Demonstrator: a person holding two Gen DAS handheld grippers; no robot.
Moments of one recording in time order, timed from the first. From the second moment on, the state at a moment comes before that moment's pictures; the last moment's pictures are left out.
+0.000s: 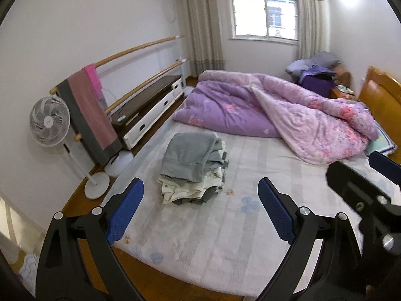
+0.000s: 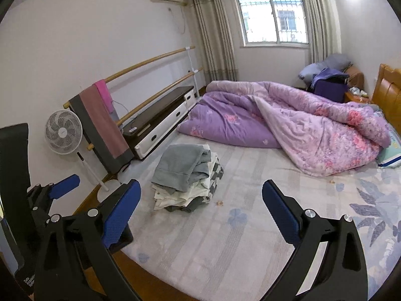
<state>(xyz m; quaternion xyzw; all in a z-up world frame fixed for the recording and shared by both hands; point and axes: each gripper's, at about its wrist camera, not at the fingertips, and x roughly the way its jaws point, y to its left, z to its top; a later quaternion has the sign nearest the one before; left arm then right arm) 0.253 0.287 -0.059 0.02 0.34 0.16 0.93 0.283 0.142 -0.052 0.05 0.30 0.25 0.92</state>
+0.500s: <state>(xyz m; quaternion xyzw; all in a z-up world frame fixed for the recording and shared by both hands) 0.174 0.256 -0.008 0.04 0.29 0.11 0.95 0.197 0.100 -0.011 0.03 0.24 0.17 0.95</state>
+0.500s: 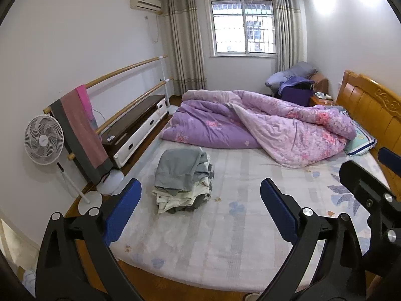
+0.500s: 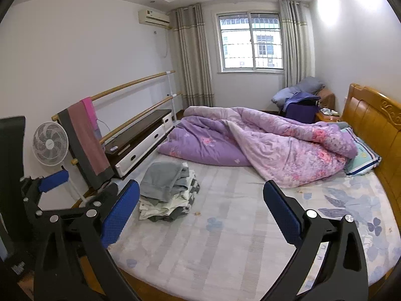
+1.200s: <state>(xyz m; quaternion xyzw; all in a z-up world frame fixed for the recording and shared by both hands) 0.165 0.231 0.002 0.03 0.28 0.07 0.96 0.186 0.062 -0.015 0.04 0.26 0.14 0.96</state>
